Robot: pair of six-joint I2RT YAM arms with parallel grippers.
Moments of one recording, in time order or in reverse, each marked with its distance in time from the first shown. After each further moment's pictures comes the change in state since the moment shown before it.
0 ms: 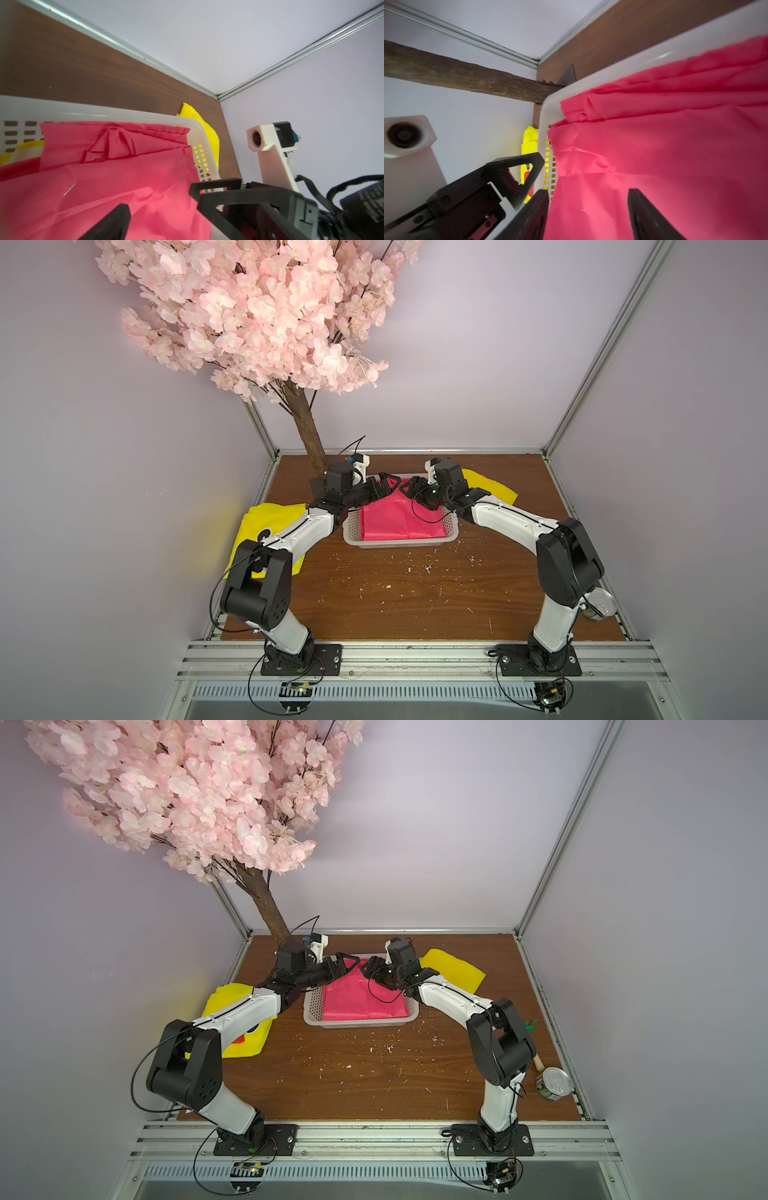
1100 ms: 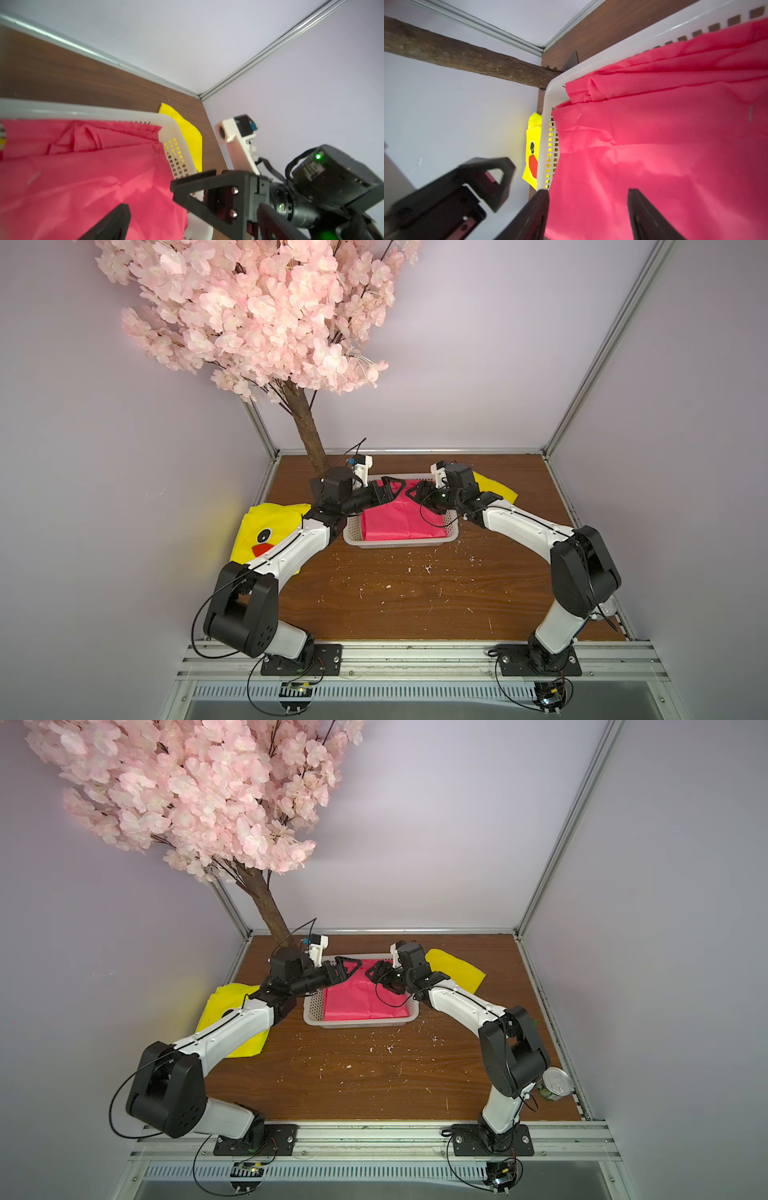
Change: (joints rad) left arm -0.070 -0.214 -0.132 0.006 -0.019 0.010; right arm -0.011 -0.127 -0.082 -0.002 -0.093 -0.032
